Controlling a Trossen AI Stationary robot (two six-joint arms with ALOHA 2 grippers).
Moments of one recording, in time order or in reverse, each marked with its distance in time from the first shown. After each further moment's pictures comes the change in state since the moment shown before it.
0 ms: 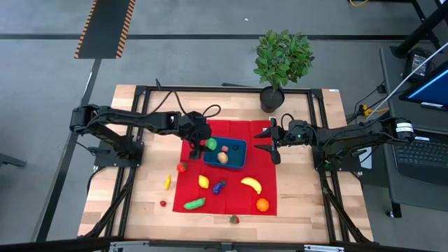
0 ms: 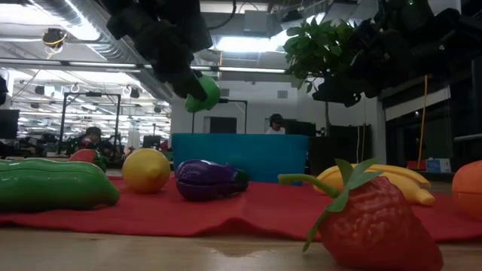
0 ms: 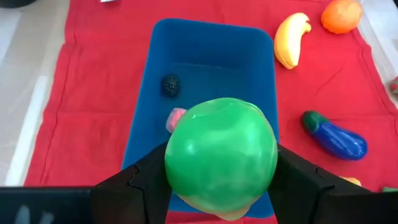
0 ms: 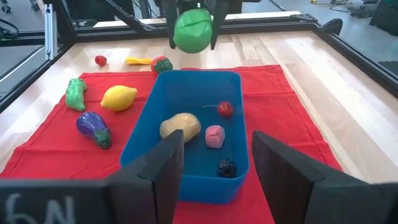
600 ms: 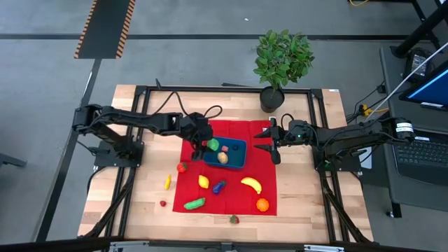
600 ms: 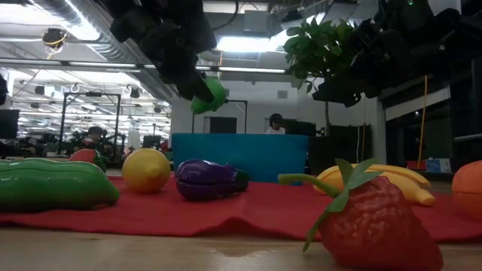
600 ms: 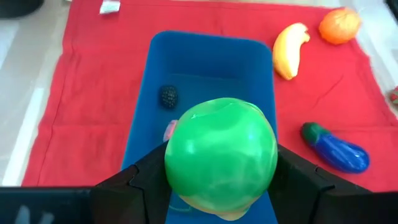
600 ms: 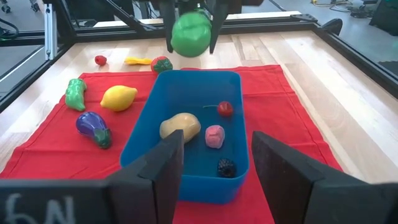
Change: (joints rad) left arm -0.008 0.029 0.000 0.054 0.000 -0.011; right arm 0.000 0.000 0.000 0.000 0.000 0.000
